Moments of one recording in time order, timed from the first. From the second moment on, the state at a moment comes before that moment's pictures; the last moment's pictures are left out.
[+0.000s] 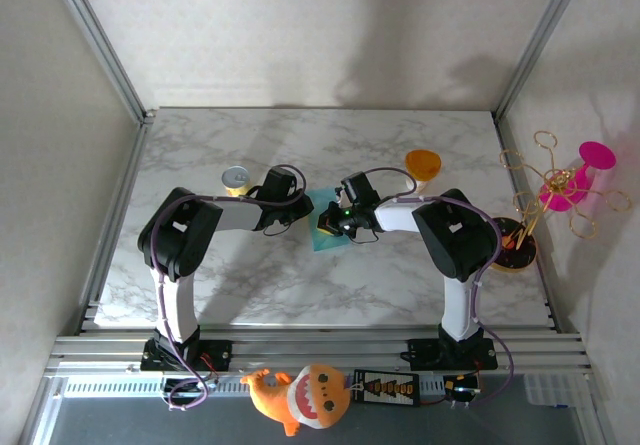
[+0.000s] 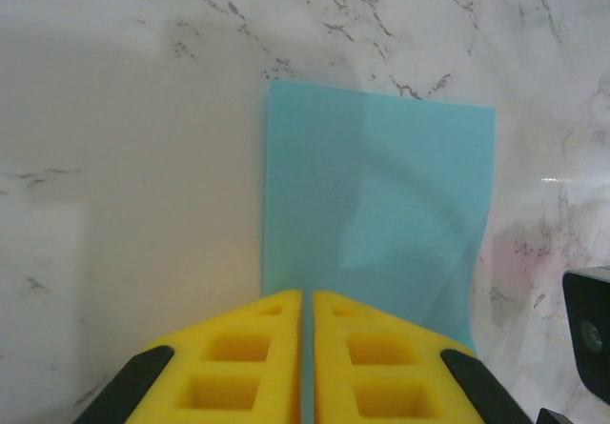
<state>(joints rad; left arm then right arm) -0.49 1.97 1.03 0.13 0.22 -0.92 0.60 1.96 1.03 0.01 -0.52 0.86</state>
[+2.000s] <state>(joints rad) -0.56 1.85 0.93 0.08 0.20 -0.99 0.60 1.96 1.05 -0.04 -0.47 0.82</state>
